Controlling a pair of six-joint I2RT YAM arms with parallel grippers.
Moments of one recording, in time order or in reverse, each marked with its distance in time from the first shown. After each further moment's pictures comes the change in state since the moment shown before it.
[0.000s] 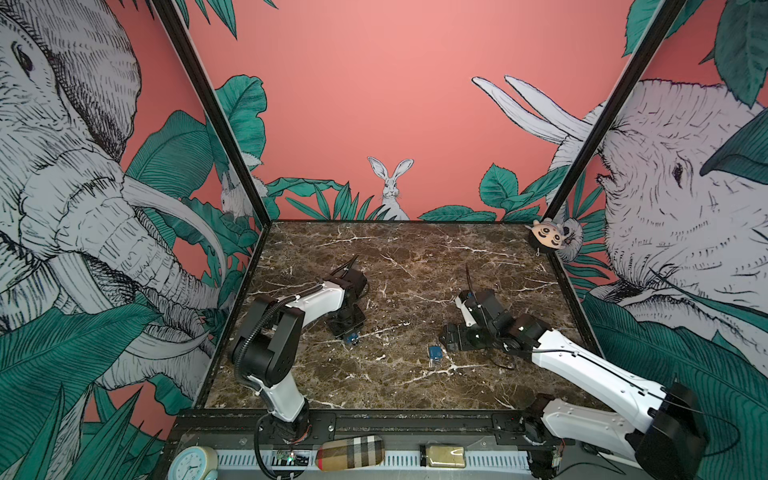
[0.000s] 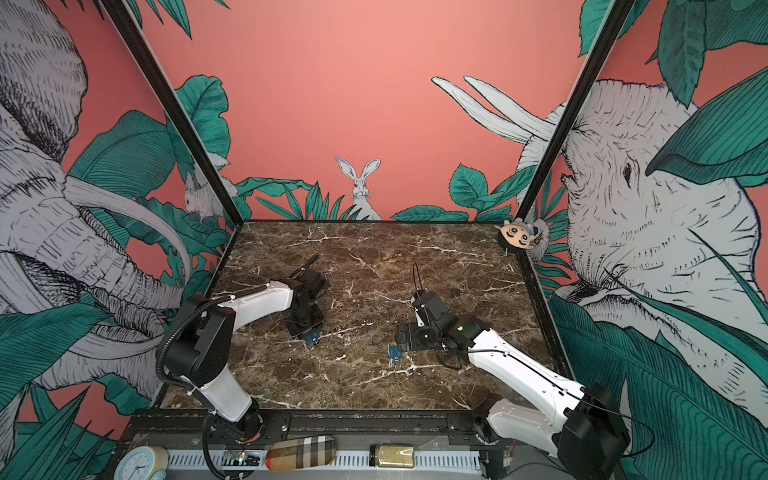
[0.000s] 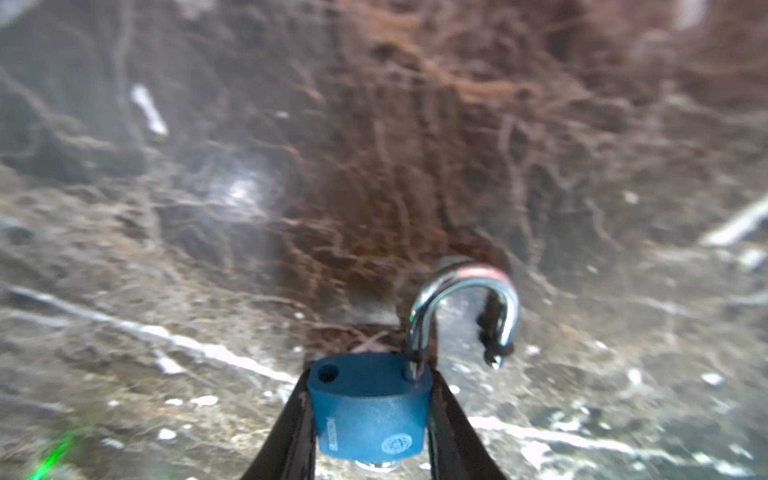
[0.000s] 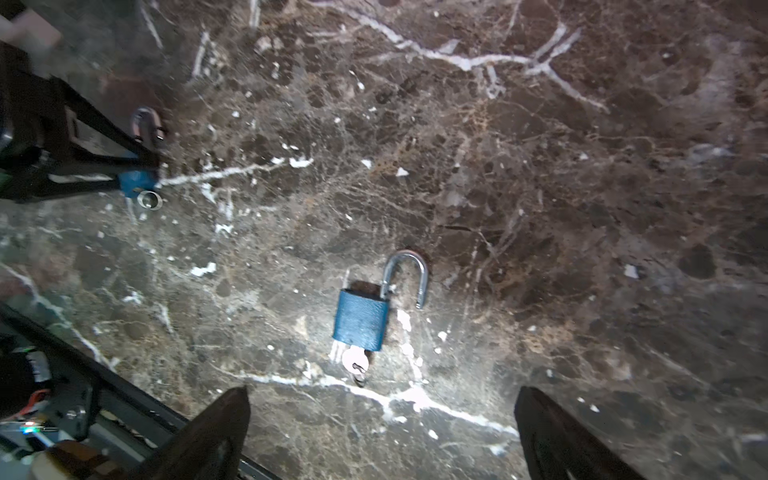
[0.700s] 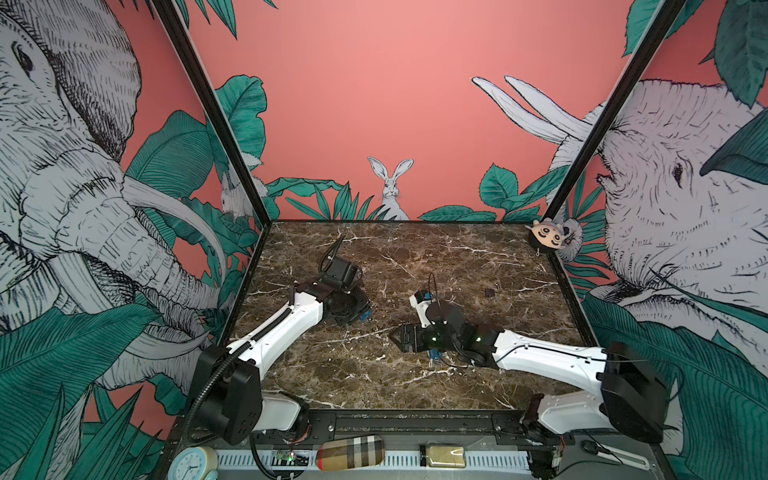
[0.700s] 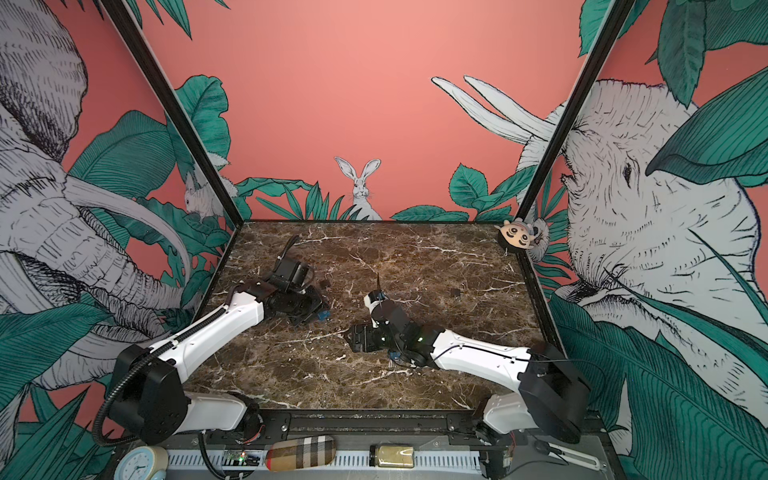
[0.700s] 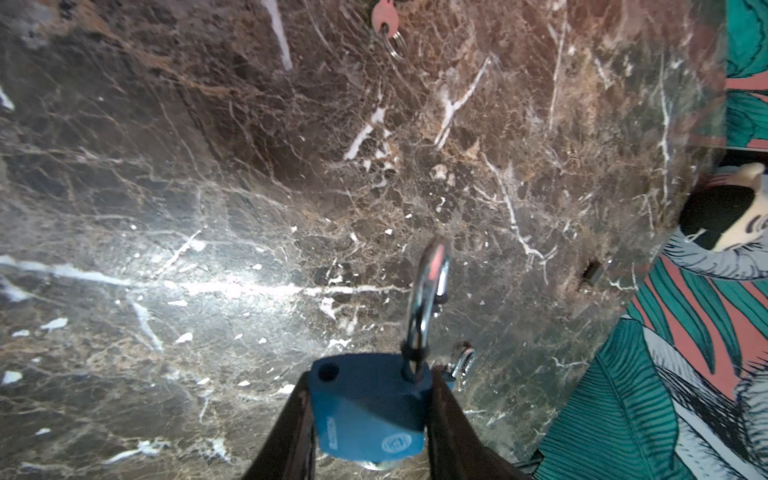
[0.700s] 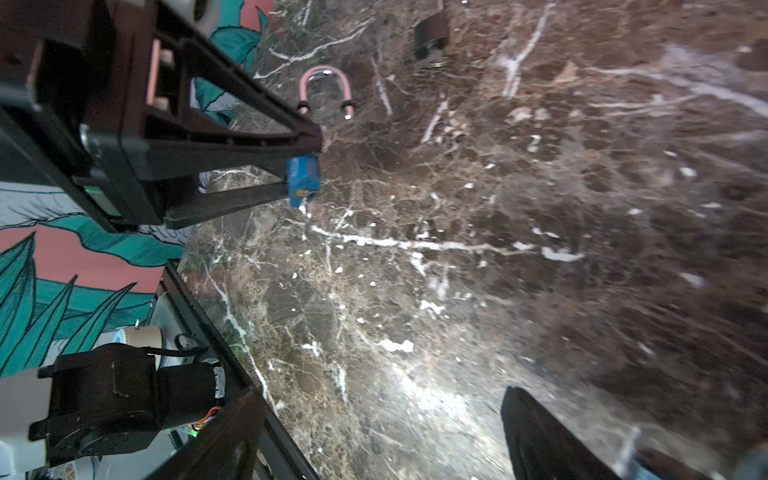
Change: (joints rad) left arm -0.008 -0.350 -0.011 0.105 0.161 -0.085; right arm 0.303 0.293 0.034 0.612 0.020 0.213
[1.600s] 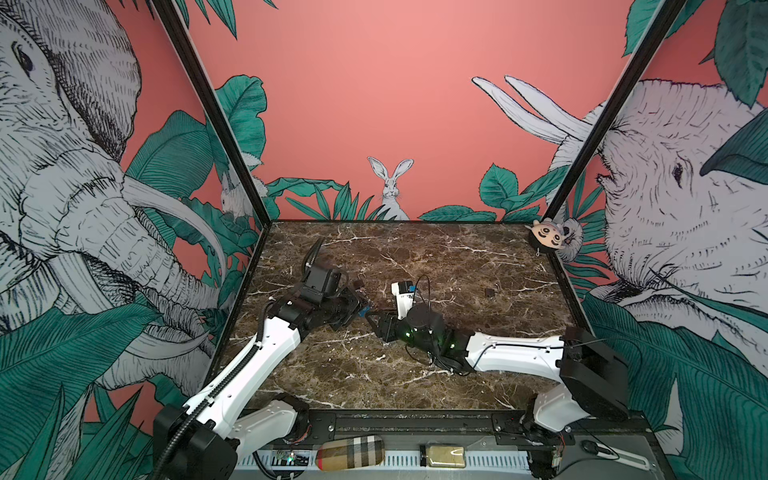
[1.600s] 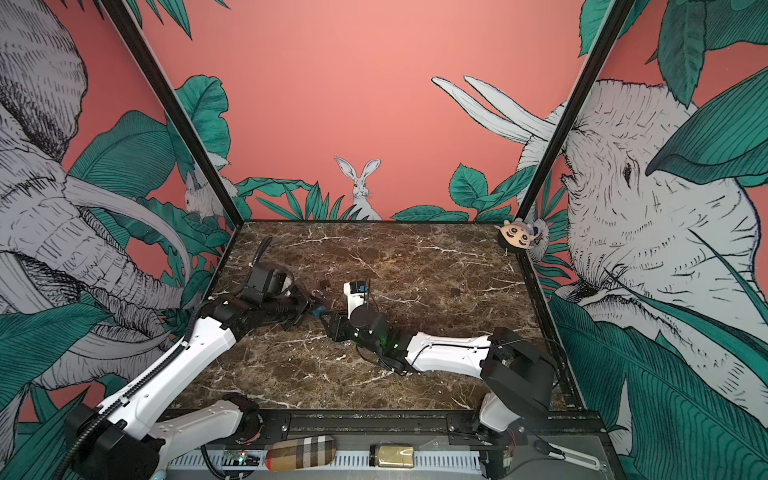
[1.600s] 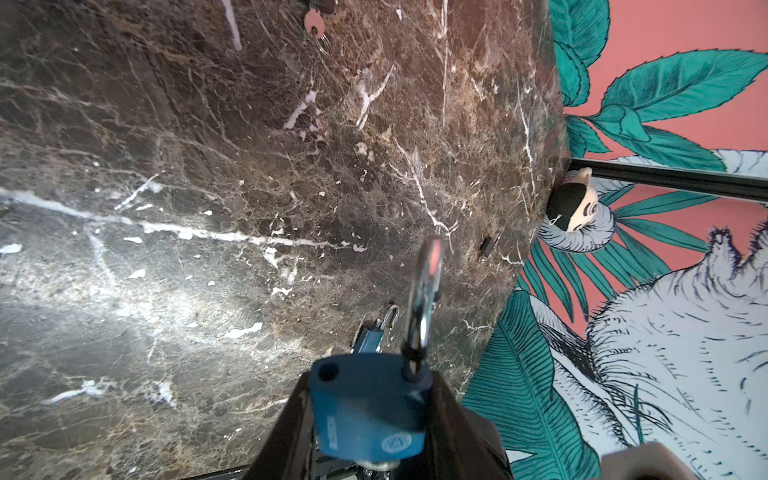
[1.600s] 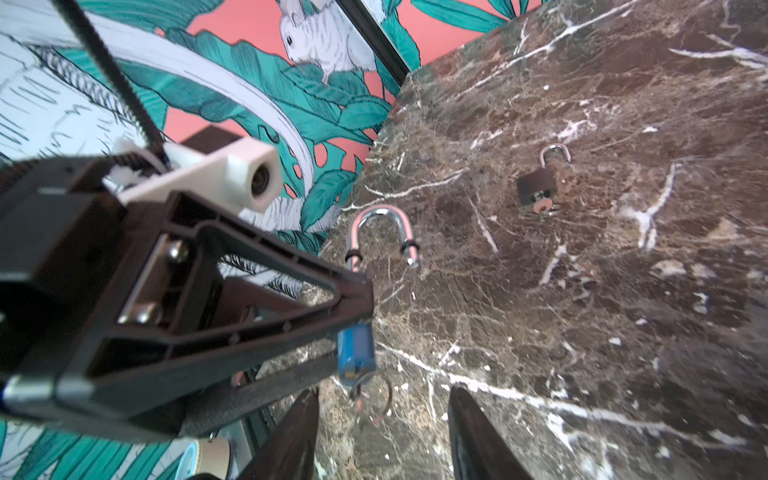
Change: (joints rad) left arm 0.000 -0.272 -0.047 -0.008 0.047 -0.126; right arm 0.097 0.177 0.059 0.464 0.198 0.082
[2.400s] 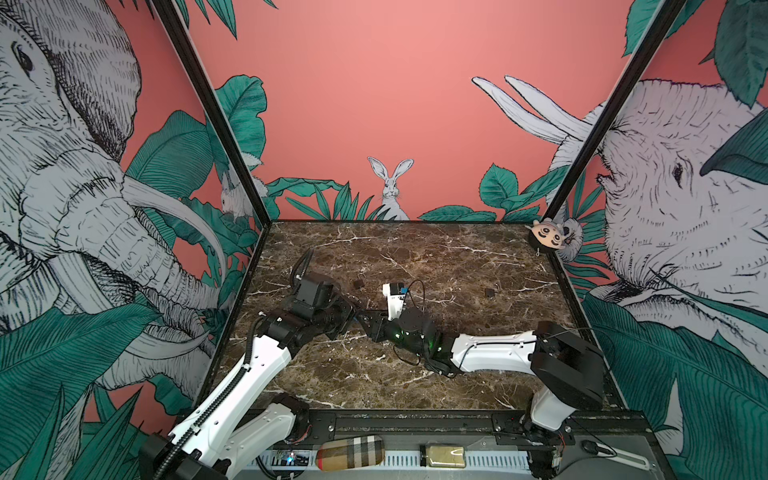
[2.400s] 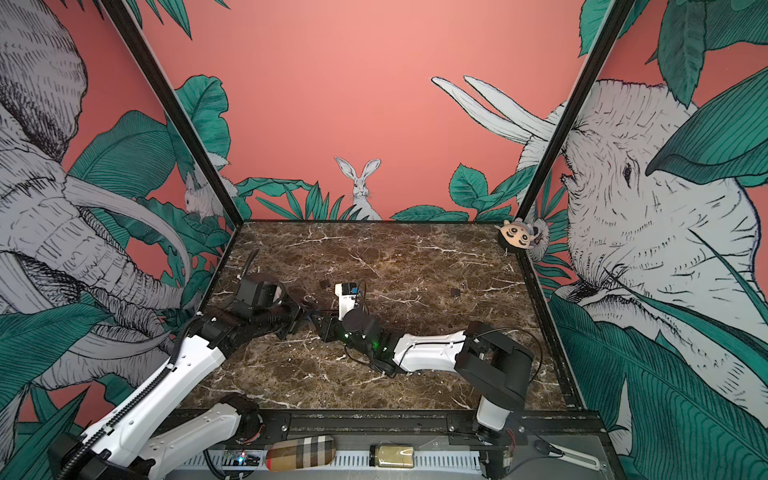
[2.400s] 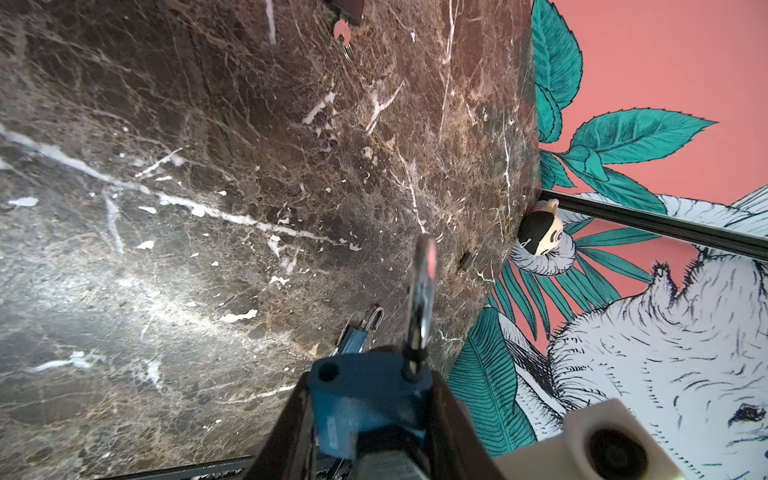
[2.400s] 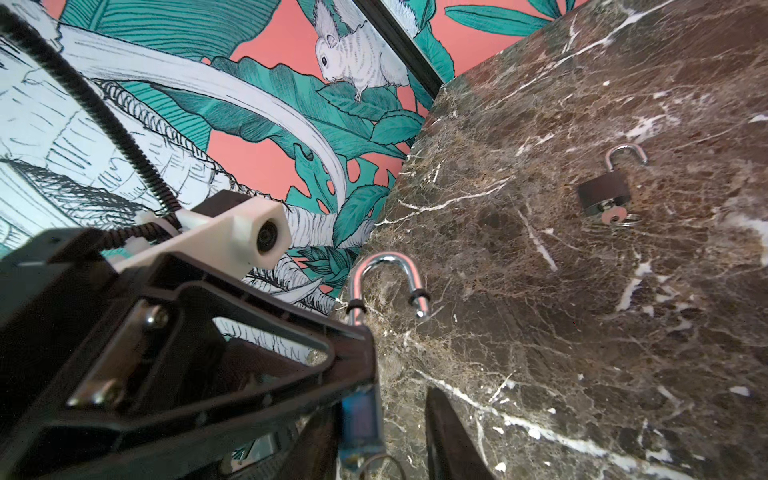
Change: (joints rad) left arm 0.000 -0.124 -0.089 0.020 -0.027 -0.131; right arm 0.021 0.122 0.027 0.197 -0.006 0.048
